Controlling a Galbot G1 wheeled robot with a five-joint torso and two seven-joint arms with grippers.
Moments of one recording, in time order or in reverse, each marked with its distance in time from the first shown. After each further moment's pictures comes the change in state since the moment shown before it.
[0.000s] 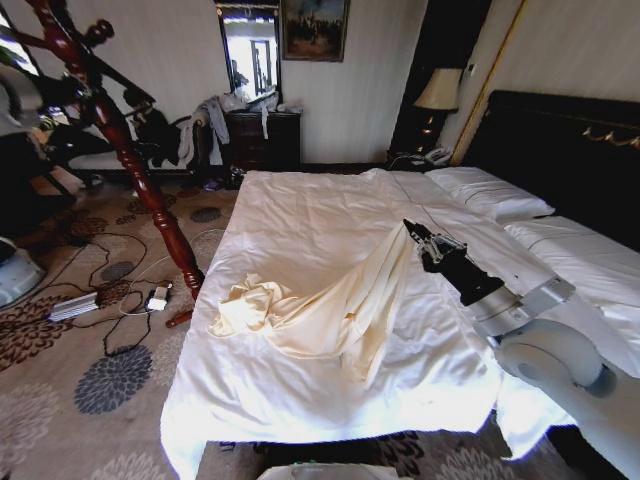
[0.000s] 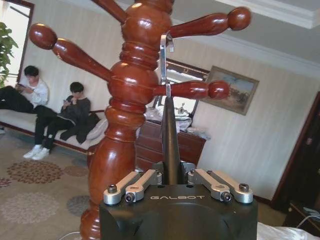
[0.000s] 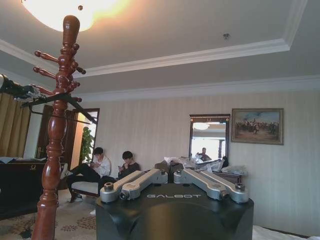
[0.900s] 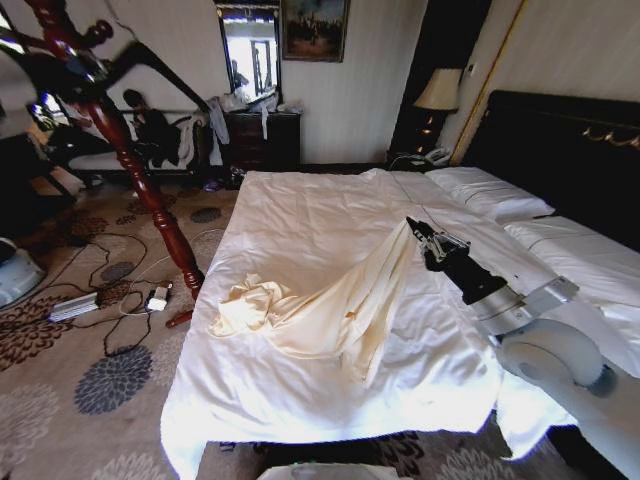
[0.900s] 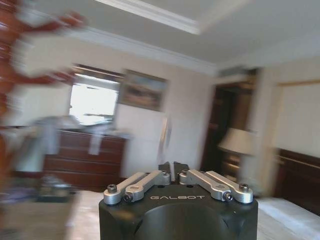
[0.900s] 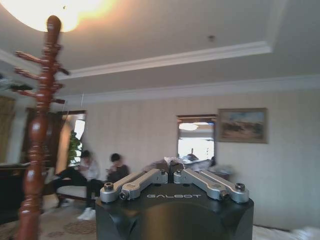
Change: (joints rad) left arm 0.342 0.194 -0.198 -0.575 -0.212 -0.055 0.053; right arm 0.002 0.020 0.002 -0.014 0.006 -0.002 0.042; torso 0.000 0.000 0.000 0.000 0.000
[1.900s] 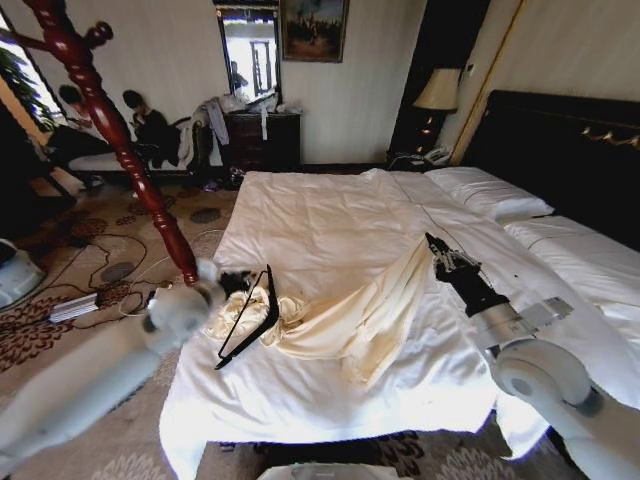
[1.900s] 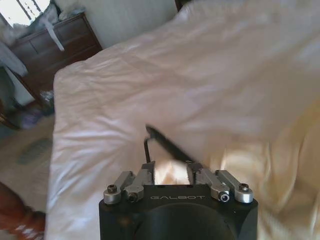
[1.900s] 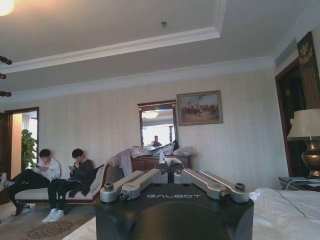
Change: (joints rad) left arm 0.728 -0.193 0.383 -0.295 0.867 0.004 -0.223; right arm -0.071 0.144 -0.009 -0.014 -0.052 -0.019 0.087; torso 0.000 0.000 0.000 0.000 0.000
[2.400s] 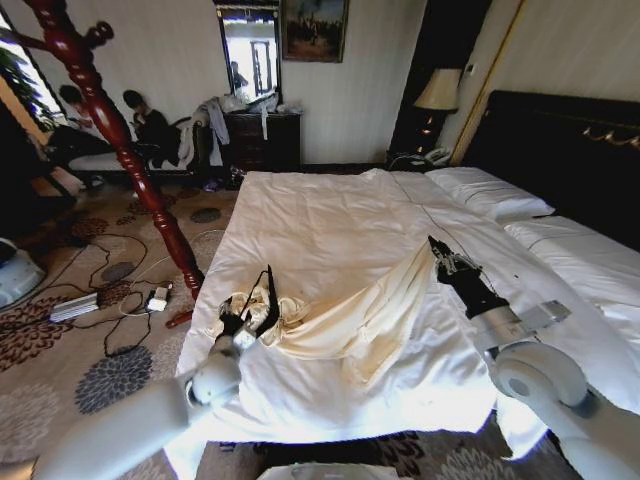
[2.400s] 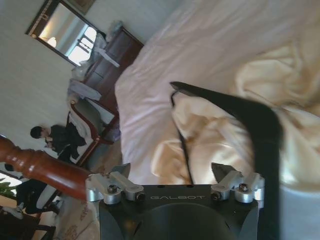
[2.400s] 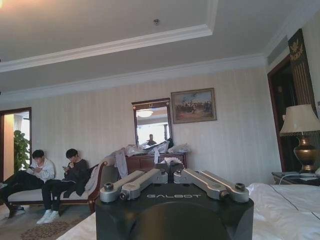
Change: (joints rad) left arm 0.168 -0.055 0.182 0.022 0.411 0.091 -0.360; right arm 0.020 0.022 -0.024 -0.028 -0.006 0.000 0.000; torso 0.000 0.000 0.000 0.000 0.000
